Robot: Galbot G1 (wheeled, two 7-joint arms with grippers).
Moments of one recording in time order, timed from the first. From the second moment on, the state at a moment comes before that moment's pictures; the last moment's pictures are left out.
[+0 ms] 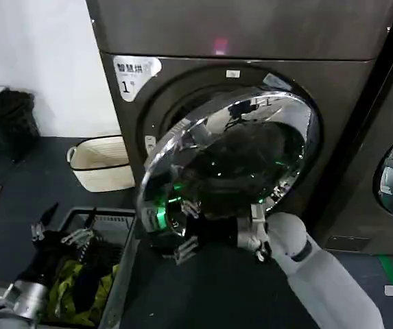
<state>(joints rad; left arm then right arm) 1.53 -1.35 -0.90 -2.25 -0.33 0.17 0.27 -0.78 1.03 0.09 1.90 0.58 -0.19 -0.99</state>
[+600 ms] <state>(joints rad) 1.46 -1.29 -0.88 -2.22 -0.38 0.19 0.26 -0.86 0.97 0.18 1.93 0.59 -0.12 -1.17</state>
